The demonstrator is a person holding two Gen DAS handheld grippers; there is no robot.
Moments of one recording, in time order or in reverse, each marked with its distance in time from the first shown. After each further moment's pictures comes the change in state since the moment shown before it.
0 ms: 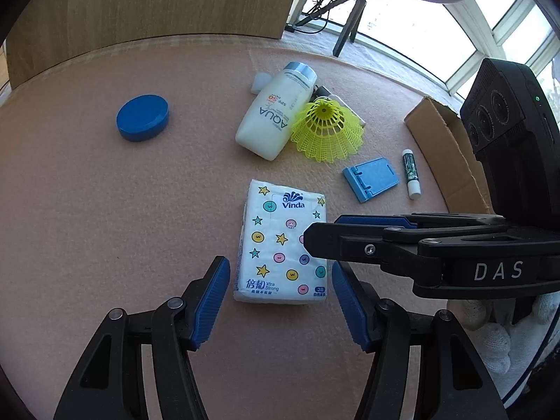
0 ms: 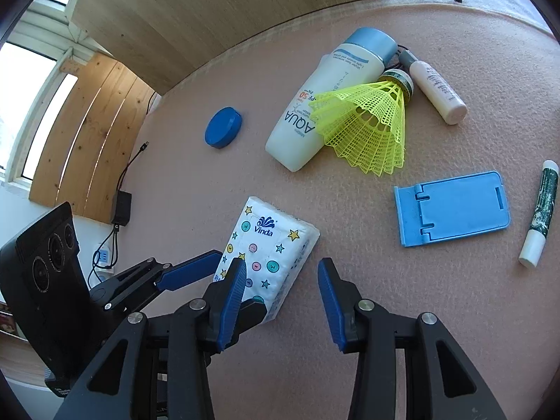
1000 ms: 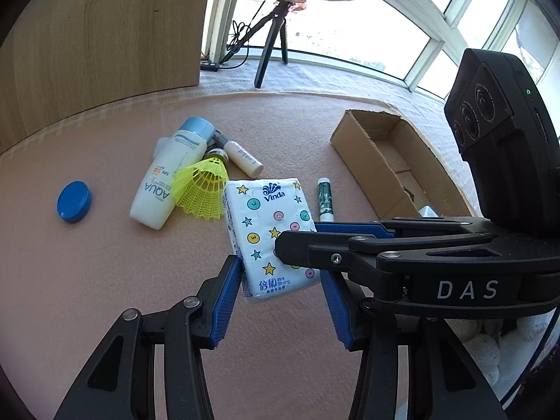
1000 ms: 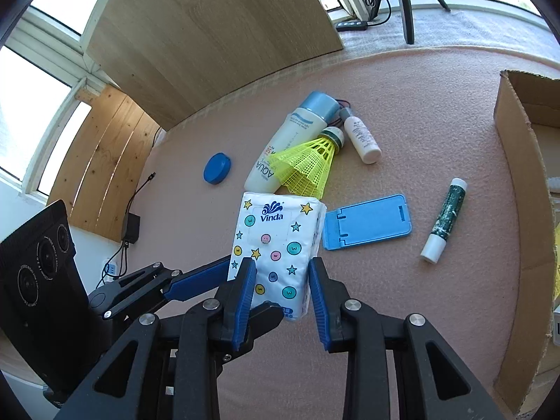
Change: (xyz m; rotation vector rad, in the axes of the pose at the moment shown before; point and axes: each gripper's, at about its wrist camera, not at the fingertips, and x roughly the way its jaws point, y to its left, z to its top) left arm -0.012 -0.113 0.031 0.156 -0.093 -0.033; right arm -0.090 -0.033 -0.011 -0.005 -0.149 -0.016
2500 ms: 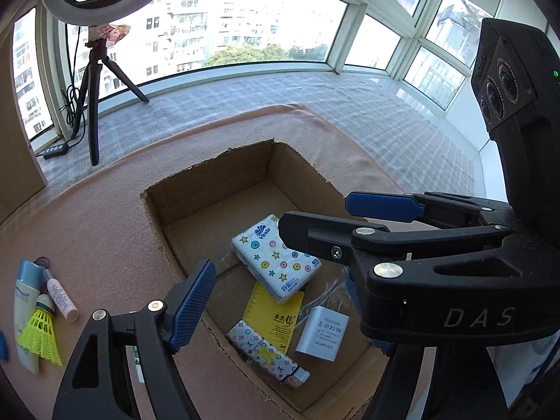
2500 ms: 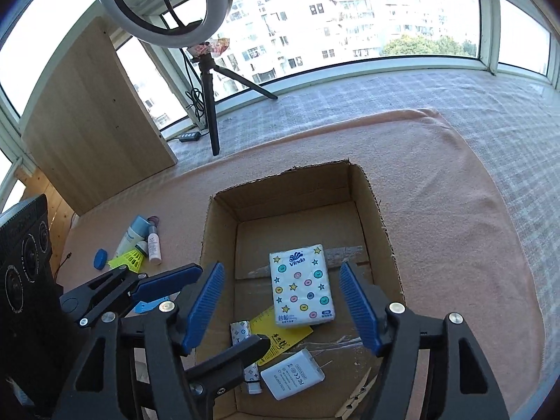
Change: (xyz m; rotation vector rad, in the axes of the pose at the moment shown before) left arm 0.113 -0.202 0.099 0.235 0.000 -0.106; right arm -0.152 -0.170 0.026 0.095 -0.267 -0.326
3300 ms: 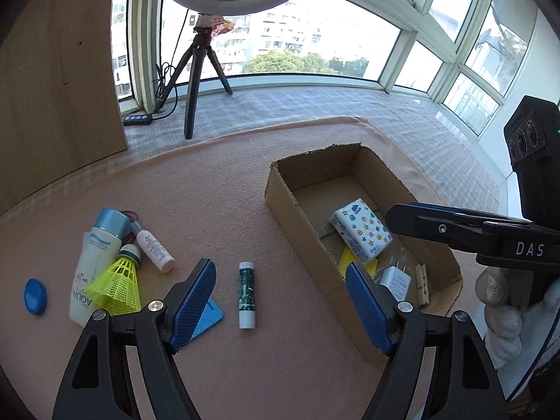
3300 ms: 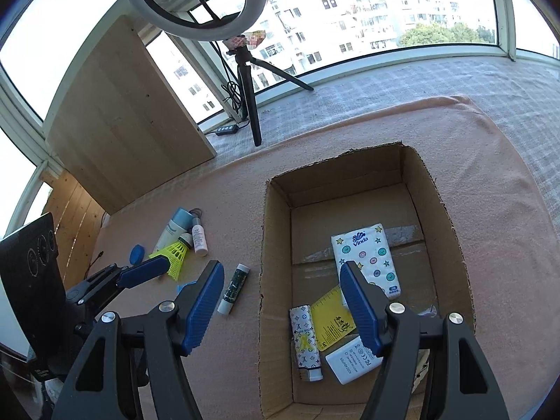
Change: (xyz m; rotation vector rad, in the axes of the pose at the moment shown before) left arm -0.077 0.093 -0.047 -0.137 -0.040 0.136; right arm -0.005 0.037 -0.016 0.025 0.015 0.127
